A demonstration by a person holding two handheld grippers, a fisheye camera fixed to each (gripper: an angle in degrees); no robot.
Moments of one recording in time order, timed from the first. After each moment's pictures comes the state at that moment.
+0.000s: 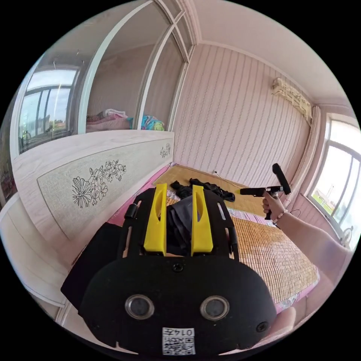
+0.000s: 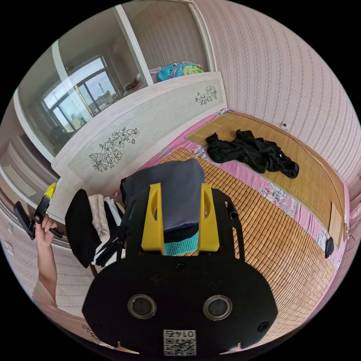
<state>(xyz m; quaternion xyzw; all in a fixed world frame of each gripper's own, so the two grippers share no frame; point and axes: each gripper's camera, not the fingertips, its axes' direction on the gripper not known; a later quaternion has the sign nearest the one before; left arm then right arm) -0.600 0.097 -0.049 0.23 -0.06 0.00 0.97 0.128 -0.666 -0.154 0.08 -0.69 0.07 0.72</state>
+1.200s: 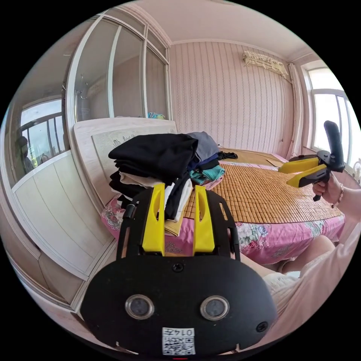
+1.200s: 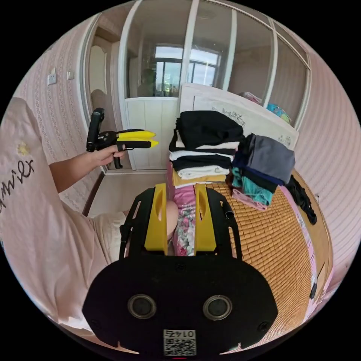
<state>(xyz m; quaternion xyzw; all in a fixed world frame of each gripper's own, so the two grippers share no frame) -0.592 0.478 -0.104 0.19 -0.15 0.04 0.97 -0.041 -0.182 -0.477 0.35 -0.66 -0.15 0.65</state>
